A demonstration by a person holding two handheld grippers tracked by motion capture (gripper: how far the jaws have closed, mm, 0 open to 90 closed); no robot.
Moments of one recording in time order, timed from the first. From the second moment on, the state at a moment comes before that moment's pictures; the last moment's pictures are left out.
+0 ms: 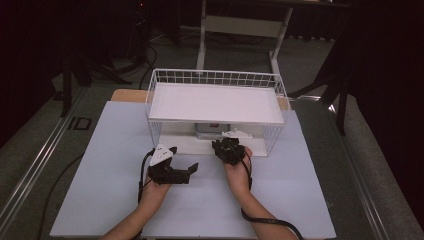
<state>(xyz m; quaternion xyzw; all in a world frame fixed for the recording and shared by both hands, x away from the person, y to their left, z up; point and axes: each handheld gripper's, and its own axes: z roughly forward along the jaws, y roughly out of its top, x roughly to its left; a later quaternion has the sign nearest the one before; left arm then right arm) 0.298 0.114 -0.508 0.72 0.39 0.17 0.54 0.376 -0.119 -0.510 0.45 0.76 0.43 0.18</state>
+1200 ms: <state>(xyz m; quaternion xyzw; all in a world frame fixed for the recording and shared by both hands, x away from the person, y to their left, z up) 0.259 0.140 -0.484 0.76 0.31 0.13 0.56 0.287 -0.210 -0.481 0.40 0.75 0.50 0.17</state>
